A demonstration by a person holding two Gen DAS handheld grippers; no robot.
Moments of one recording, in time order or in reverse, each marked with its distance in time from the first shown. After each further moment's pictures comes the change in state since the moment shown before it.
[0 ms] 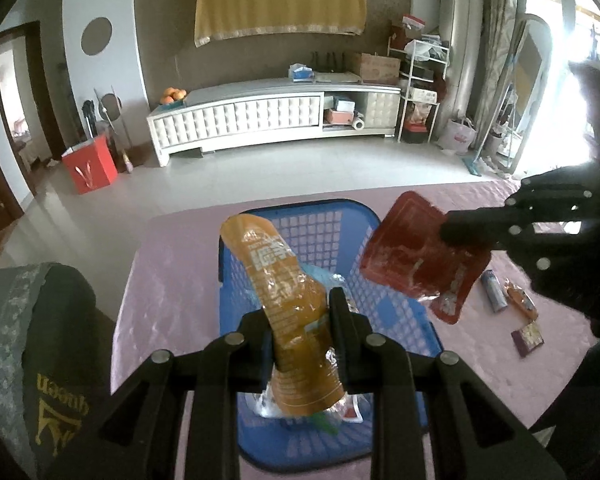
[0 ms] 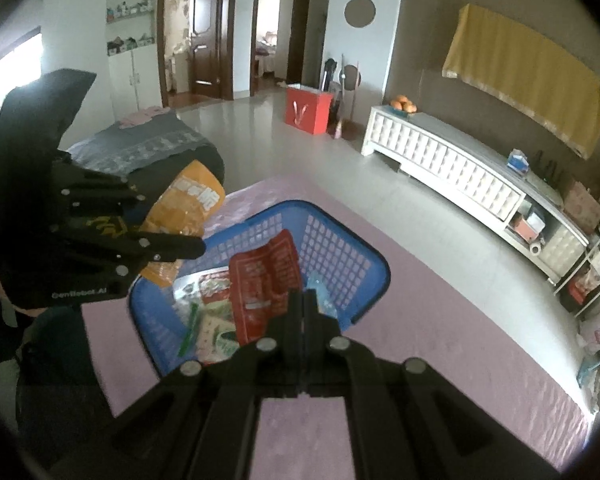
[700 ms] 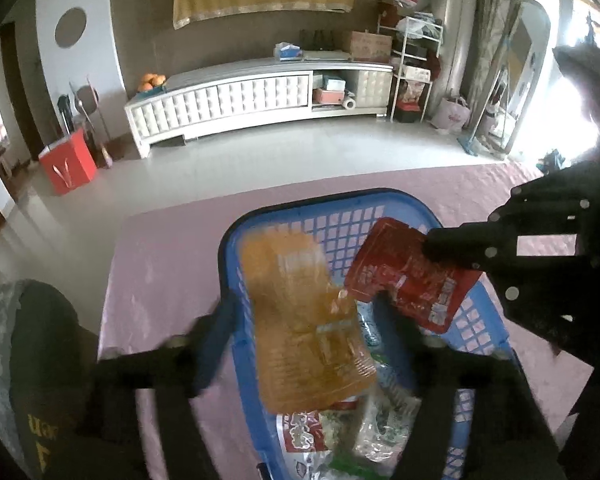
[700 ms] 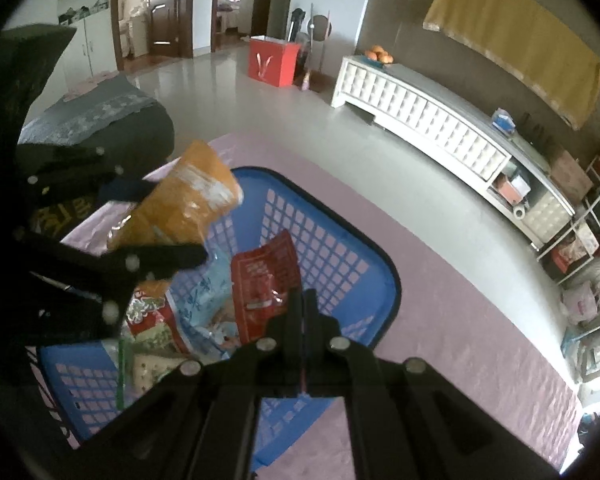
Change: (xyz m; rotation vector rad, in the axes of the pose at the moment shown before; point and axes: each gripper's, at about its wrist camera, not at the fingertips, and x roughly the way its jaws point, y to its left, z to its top) left arm 0.080 0.026 0.016 0.068 0.061 -0.033; right arm 0.090 -0.005 0.013 0.038 0.174 -0.127
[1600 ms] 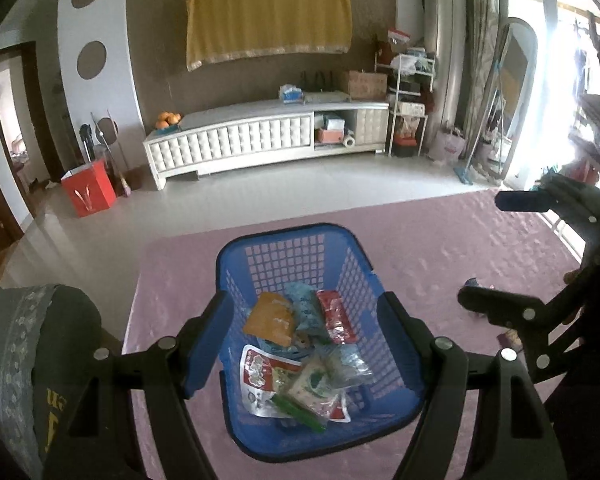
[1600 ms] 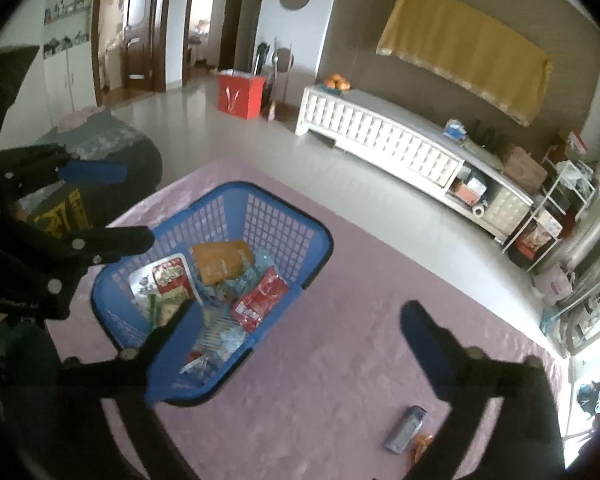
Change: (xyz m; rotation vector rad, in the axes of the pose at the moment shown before) left arm -0.127 -0.060 -0.015 -0.021 -0.145 0.047; right arm -0.122 -0.003 -0.051 0.088 -0.137 -0.107
